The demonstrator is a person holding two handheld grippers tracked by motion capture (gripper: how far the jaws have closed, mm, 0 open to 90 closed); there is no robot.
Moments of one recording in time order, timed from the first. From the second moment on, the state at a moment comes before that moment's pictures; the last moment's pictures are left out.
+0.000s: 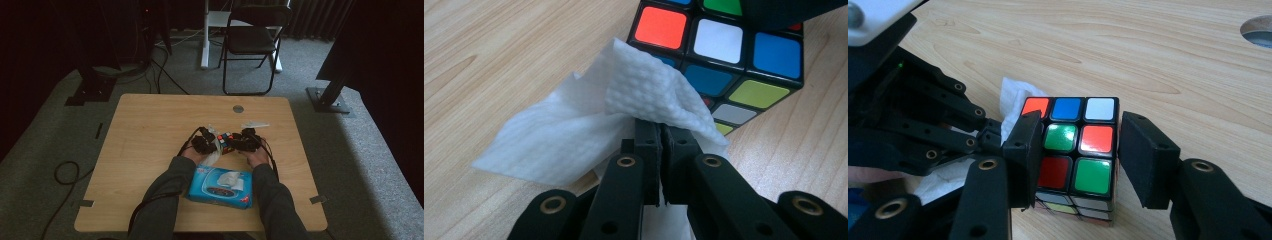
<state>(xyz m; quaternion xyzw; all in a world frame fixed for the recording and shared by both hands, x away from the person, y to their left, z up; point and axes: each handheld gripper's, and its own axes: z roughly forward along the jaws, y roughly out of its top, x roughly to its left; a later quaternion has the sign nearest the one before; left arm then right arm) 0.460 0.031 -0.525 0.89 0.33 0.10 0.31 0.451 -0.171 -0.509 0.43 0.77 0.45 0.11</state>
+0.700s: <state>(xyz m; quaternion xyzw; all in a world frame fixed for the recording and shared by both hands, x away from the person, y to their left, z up) 0.455 0.039 -0.513 0.88 0.31 0.12 0.35 0.452 -0.170 -0.509 0.44 0.77 0.45 0.11</state>
